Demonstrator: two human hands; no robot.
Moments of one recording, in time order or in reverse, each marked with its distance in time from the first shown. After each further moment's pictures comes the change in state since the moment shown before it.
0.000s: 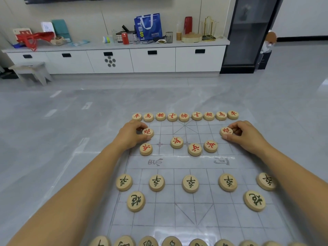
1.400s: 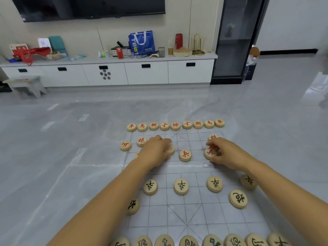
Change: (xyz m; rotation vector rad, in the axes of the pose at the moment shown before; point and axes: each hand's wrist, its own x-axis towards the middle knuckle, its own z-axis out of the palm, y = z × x) left_hand -0.038 0.088 0.035 0.271 -0.159 0.150; right_hand -0.048 -0.042 -0.006 -0.213 -0.234 -0.128
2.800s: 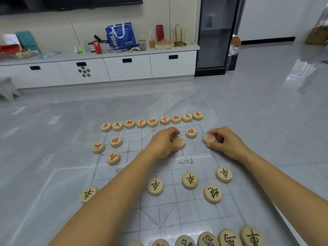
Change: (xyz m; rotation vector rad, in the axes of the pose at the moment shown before) left_hand 0.044 0.074 0.028 -0.369 -0.108 0.030; right_hand 0.001 0.084 -0.009 0.224 0.222 0.102
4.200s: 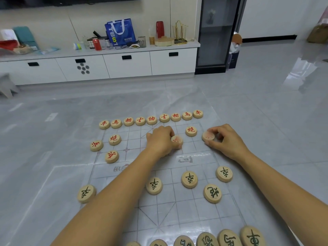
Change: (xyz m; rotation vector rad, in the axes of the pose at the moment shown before) left_hand 0.004 0.003 0.005 0.218 0.100 -0.106; right_hand -0.004 -0.001 0.007 -0.048 0.105 -0.010
